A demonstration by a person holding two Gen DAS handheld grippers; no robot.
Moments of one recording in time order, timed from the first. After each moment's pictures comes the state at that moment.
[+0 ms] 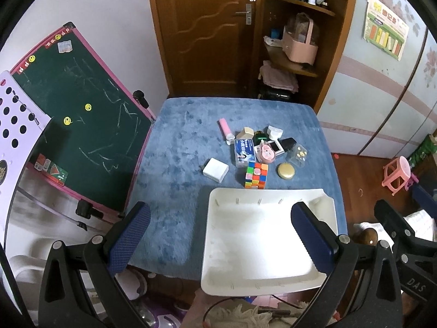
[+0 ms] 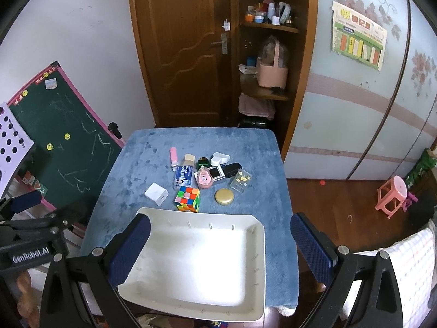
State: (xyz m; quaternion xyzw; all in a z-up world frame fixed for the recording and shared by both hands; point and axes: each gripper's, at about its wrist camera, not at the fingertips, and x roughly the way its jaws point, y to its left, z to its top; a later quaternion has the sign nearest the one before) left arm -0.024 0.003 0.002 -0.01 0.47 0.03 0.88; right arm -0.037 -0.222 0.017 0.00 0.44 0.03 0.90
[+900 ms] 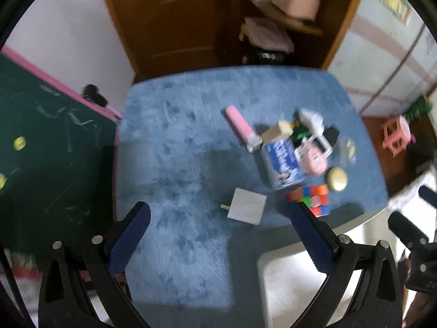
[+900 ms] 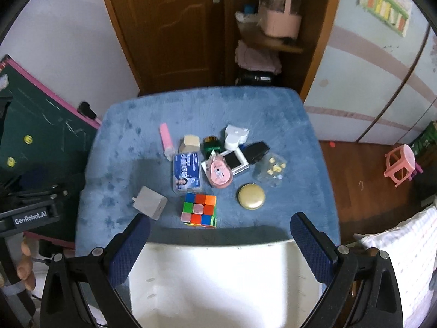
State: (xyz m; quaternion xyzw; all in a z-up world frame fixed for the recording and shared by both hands) left arm 0.186 0.074 -0.150 0.05 0.57 -0.07 0.82; right arm 0.132 -0.143 -0.104 0.02 0.56 -0.01 0.83
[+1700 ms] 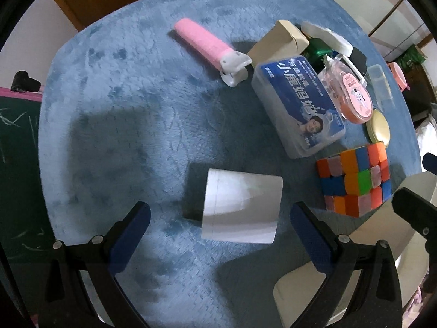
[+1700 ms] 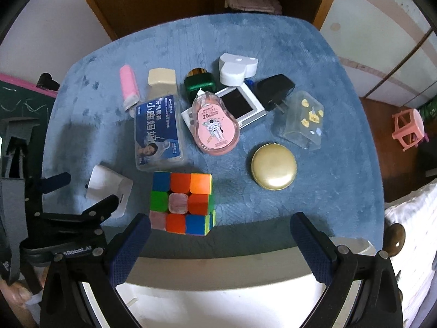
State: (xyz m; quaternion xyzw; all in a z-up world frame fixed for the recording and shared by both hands) left arm 0.225 0.040 -0.287 0.10 0.65 -0.13 0.74; right arm 0.181 -0.138 -0.239 0.05 0.66 -0.03 0.75
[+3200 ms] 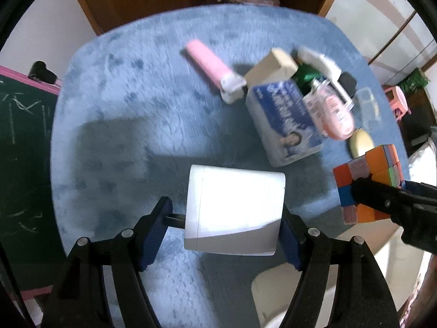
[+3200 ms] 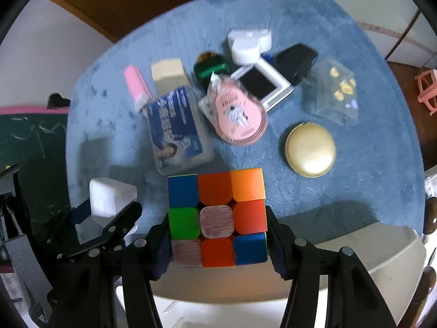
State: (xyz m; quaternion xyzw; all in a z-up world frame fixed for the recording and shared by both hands) left arm 0.195 0.045 -0.256 0.05 0.62 -0.11 0.78; right arm 0.191 -0.169 -0.250 0.17 0.68 0.00 0.71
